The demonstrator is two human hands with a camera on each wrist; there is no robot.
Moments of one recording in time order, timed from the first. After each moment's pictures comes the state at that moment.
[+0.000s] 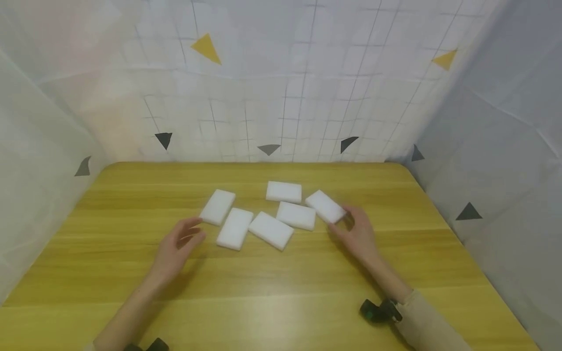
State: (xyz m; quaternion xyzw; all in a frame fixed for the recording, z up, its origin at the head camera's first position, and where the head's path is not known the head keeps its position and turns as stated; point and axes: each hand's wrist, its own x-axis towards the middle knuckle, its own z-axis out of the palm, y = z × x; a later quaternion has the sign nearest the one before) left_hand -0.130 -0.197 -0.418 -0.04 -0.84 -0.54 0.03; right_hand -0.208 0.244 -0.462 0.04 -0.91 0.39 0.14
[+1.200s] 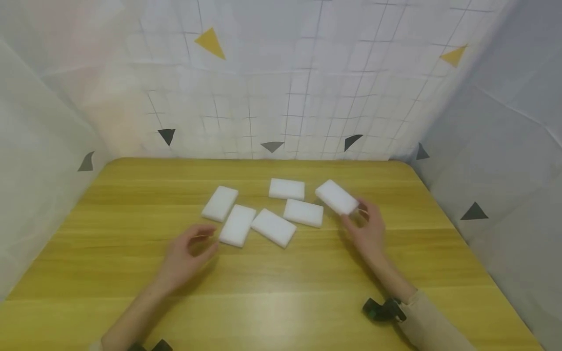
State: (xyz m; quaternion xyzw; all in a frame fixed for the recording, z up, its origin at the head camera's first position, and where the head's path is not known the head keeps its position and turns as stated) left_hand -0.128 -0.191 -0.442 -0.14 -0.86 -0.48 0.13; right_hand -0.206 0.241 -0.458 0.05 -0.82 0.50 0.26
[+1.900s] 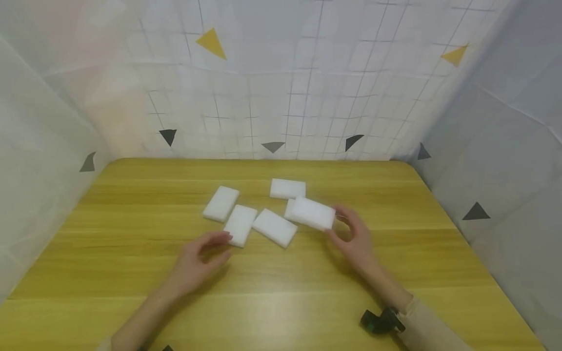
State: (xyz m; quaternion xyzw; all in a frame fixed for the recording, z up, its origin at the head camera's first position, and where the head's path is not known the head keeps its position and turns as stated) left_hand -0.123 -0.173 -0.449 -0.19 -0.82 -0.53 0.10; right_hand -0.182 0.214 -0.452 0.22 -0.79 0.52 0.21
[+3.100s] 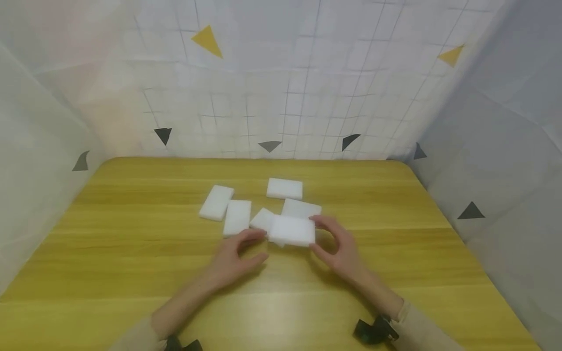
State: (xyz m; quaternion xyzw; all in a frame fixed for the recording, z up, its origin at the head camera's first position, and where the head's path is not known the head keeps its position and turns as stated) left_hand -0.147 -0.106 -0.462 -0.22 -0.81 -0.55 0.03; right_hand -0.167 0.197 -0.454 0.32 -0.79 0.49 0.16
